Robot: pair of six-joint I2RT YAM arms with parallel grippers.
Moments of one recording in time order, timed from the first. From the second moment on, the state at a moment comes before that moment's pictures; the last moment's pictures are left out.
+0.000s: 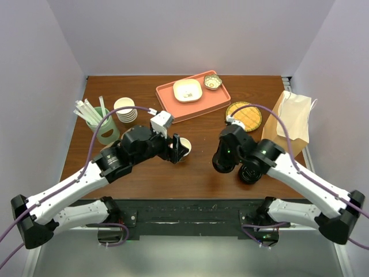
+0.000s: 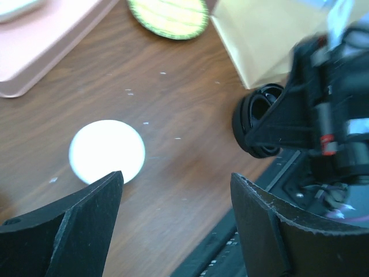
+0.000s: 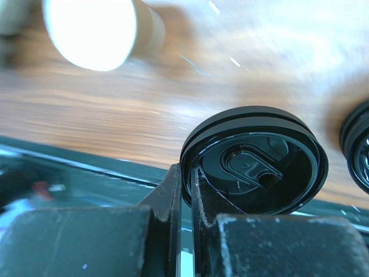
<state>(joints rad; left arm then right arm) -0.89 0.96 0.93 -0.34 -0.05 -0.36 0.84 1.12 1.04 -0.89 0.18 0.86</state>
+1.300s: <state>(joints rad) -0.91 1.23 0.84 0.24 0.39 -0.62 0.84 0.85 1.14 -0.89 0.22 1.07</state>
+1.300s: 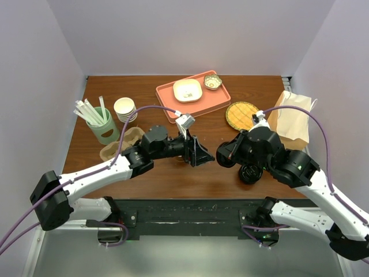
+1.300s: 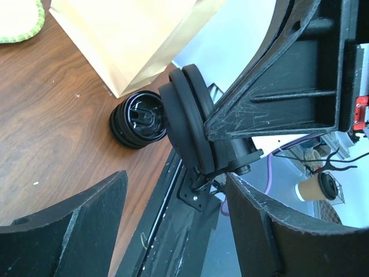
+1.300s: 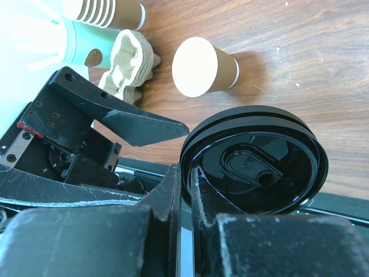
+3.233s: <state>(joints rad) -0.94 1.39 0.82 0.34 0.41 -0.69 0.84 0.76 1.04 -0.92 0.23 1.15</state>
